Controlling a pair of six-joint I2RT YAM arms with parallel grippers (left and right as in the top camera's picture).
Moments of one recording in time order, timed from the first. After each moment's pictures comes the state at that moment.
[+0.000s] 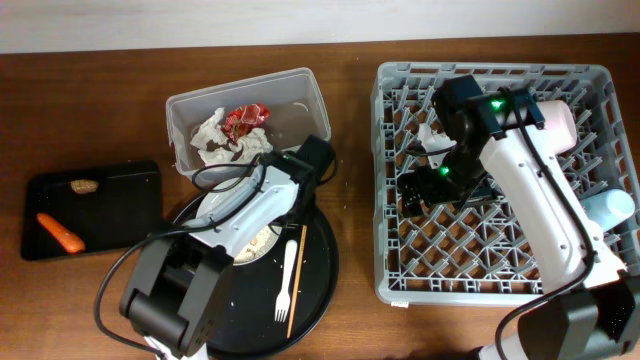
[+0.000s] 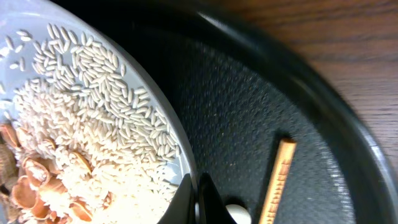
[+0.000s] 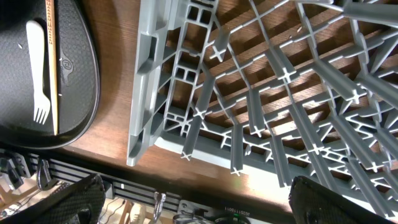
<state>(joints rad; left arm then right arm) -0.56 1.90 1.31 -0.96 -0.21 -0.47 0.21 1.68 1.61 -1.57 -0.17 0.00</state>
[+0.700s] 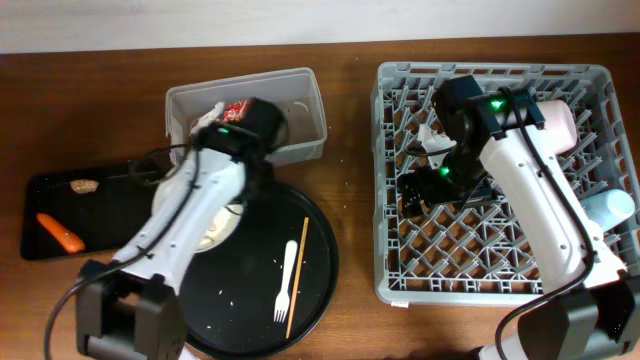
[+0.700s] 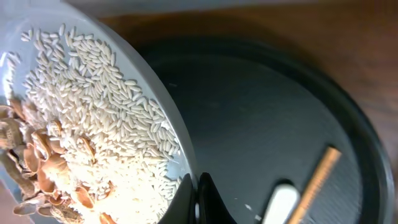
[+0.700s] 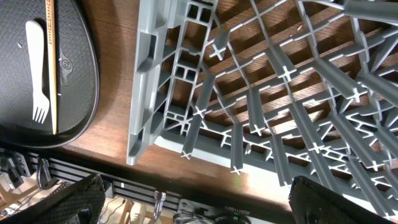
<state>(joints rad) -0.38 1.74 1.44 -1.16 -0.22 -0.44 0.21 1.68 1.61 -1.58 -0.17 0.00</state>
